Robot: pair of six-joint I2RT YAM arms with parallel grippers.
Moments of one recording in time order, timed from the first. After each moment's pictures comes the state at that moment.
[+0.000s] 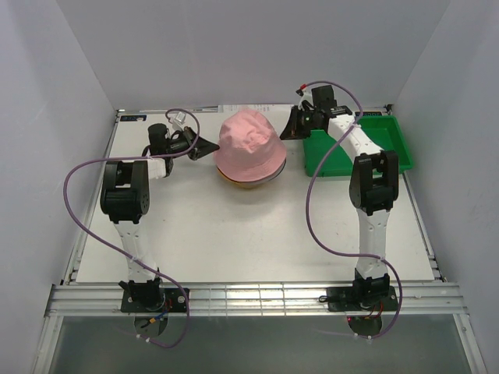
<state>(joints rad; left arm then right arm) -0.02 2.08 1.21 0.60 0.98 -0.96 0.25 2.21 1.96 -0.55 -0.60 0.29</state>
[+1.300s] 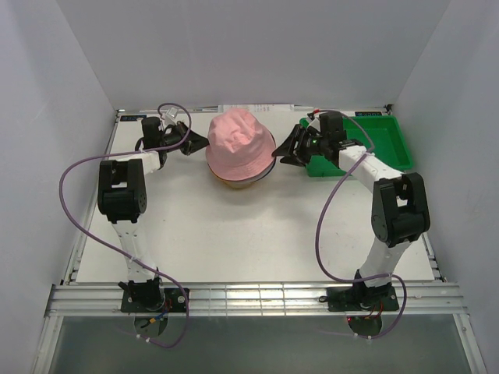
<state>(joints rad) 0.02 2.09 1.32 0.39 0.96 -0.91 0.27 1.79 1.32 -0.20 -0.67 0.73</state>
